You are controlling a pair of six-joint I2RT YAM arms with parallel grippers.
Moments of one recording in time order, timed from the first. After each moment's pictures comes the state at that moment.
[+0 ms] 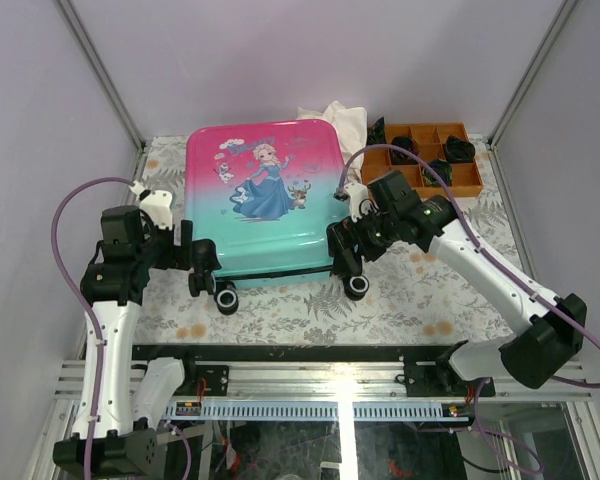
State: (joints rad) left arm 0.08 0.82 1.02 -0.88 0.14 0.18; right arm 0.61 1.36 1.30 -0.91 -0.43 0.03
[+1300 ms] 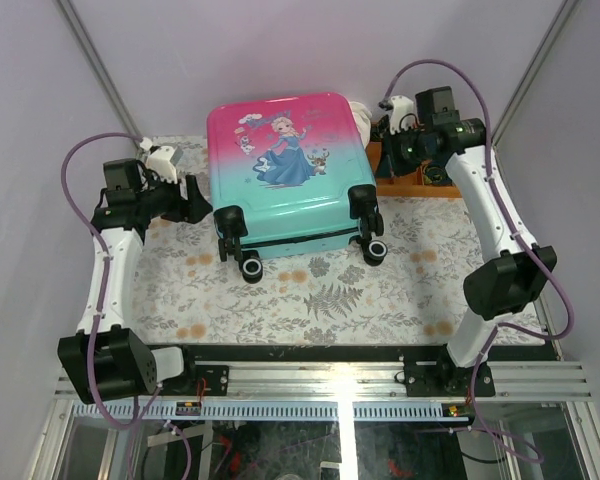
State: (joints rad) left arm 0.17 1.24 1.16 -0.57 0.62 0.14; right arm 0.26 1.77 1.93 -1.05 -0.41 -0.10
